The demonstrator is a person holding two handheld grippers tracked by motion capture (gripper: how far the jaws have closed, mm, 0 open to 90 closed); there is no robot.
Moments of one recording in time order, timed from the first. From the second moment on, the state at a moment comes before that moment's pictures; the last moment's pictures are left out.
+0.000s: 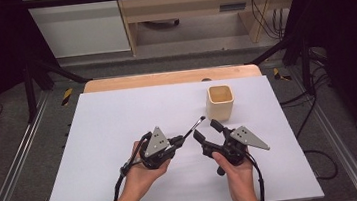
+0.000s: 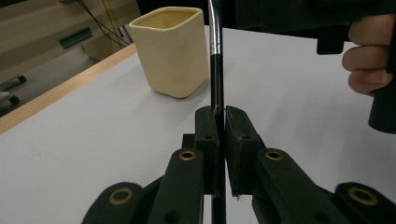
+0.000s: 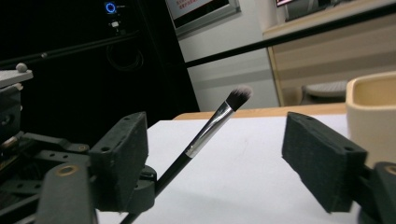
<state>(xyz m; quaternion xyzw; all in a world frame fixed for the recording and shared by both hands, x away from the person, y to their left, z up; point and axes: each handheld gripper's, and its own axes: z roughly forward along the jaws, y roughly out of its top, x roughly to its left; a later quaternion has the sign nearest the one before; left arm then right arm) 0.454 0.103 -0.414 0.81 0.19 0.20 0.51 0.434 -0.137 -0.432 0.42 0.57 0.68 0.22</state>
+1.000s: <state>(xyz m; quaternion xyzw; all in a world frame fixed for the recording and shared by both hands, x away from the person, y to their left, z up) 0.450 0.097 -0.412 0.81 0.18 0.20 0.51 0.449 -0.132 -0.439 0.43 0.55 0.70 0.14</state>
